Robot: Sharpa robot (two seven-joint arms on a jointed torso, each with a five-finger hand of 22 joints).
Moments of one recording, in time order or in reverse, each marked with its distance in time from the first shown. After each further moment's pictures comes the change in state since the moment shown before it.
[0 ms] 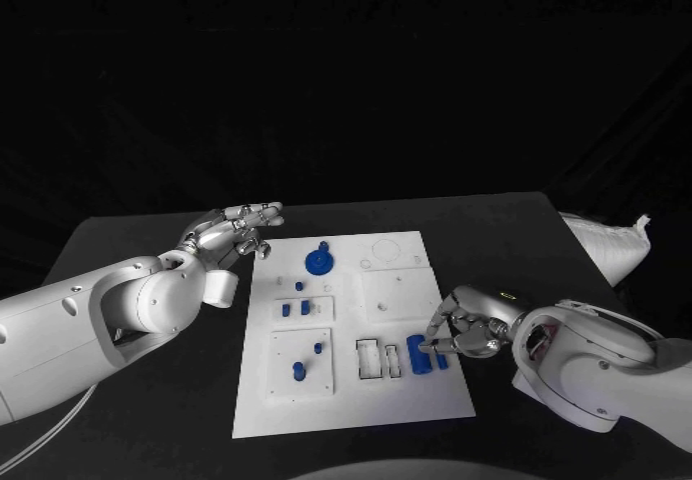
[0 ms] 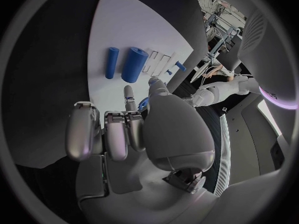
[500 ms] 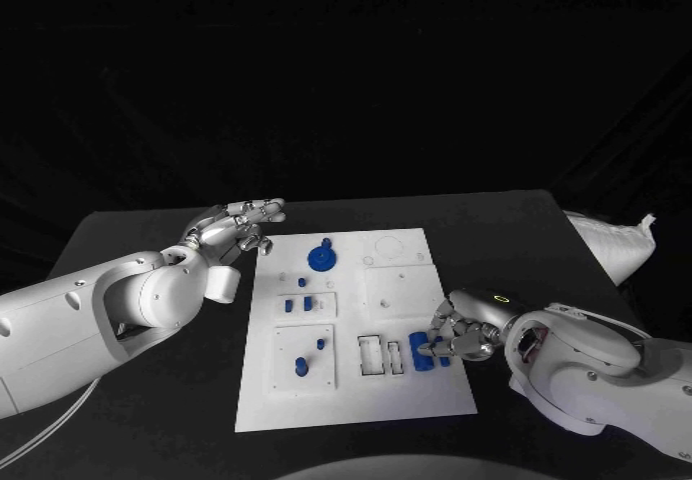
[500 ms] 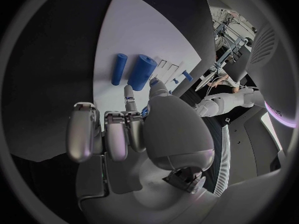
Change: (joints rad) left arm 0.000 -0.004 -0.001 0.001 0.000 0.000 0.000; left_hand 0.000 0.000 -0.003 0.003 0.000 0.000 0.000 0.000 0.000 0.000 0.000 0.005 0.001 0.000 0.000 0.000 0.000 0.000 0.000 0.000 0.000 0.000; right arm -0.019 0.047 -0.001 -0.014 -0.109 0.034 -0.081; right_hand -0.016 0.016 -0.015 0.003 0.006 -0.004 -0.003 0.020 0.016 0.000 0.000 0.007 0.000 0.000 0.000 0.009 0.000 0.000 0.000 0.000 0.011 0.018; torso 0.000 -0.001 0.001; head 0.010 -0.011
